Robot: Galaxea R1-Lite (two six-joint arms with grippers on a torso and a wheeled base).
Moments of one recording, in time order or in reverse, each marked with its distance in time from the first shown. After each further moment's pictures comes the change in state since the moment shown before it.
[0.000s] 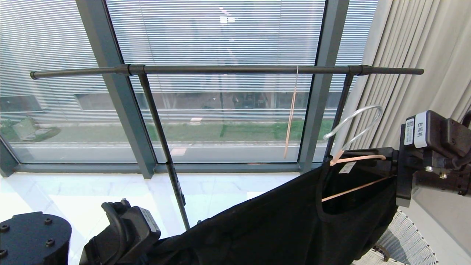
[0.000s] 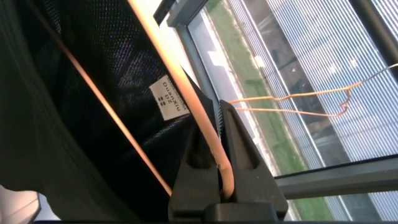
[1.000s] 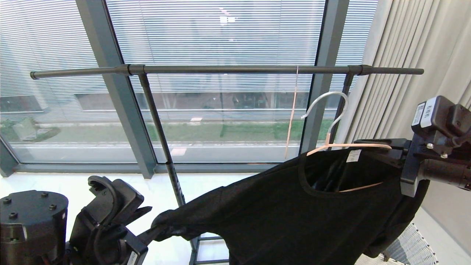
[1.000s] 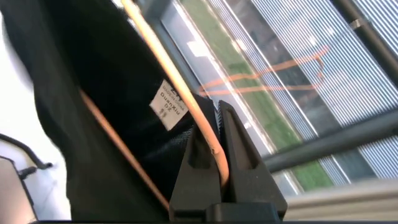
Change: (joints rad) left arm 0.207 0.019 -0.018 -0.002 0.077 0.002; right arm -0.049 -0.032 0.031 -0.069 -0.122 0.106
